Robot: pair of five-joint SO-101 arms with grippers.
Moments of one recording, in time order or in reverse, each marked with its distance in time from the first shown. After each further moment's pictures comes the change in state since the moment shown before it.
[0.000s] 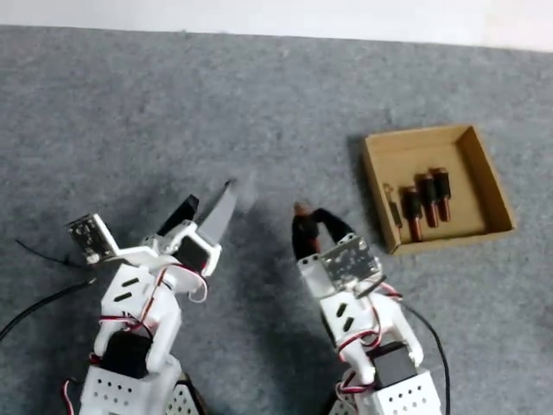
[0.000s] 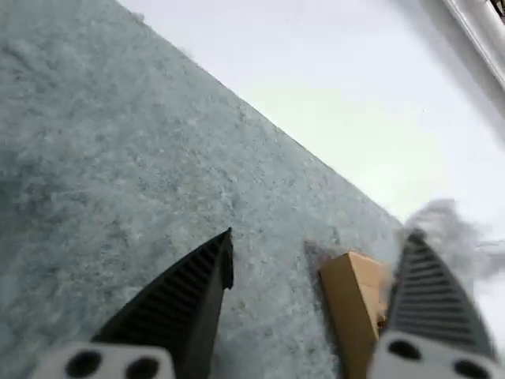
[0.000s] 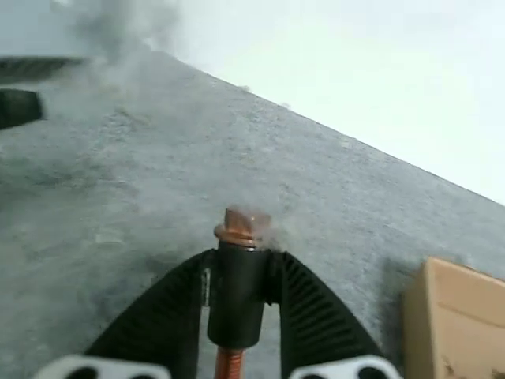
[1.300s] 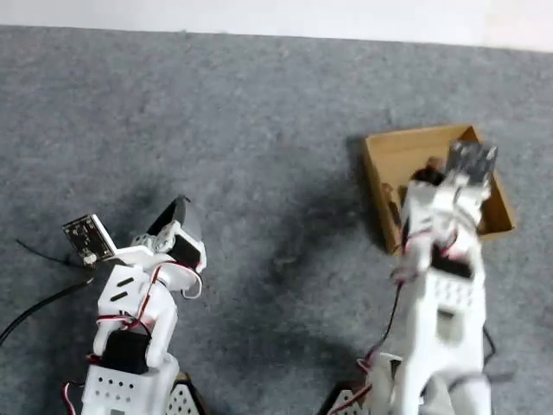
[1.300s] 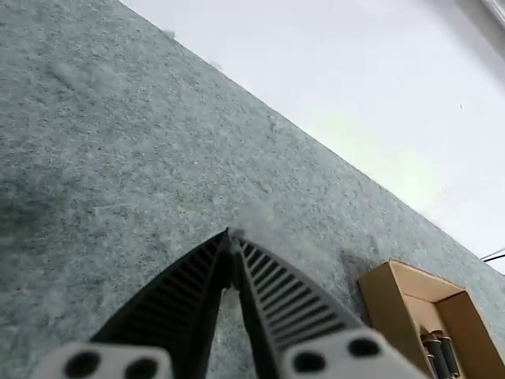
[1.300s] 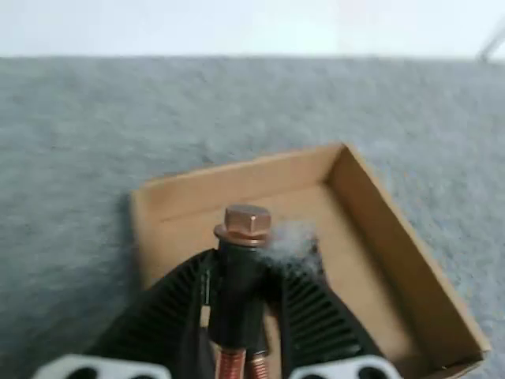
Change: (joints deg) left arm -4.0 0.0 3.0 -1.1 -4.0; right arm 36.5 68.7 -36.7 -15.7 -6.8
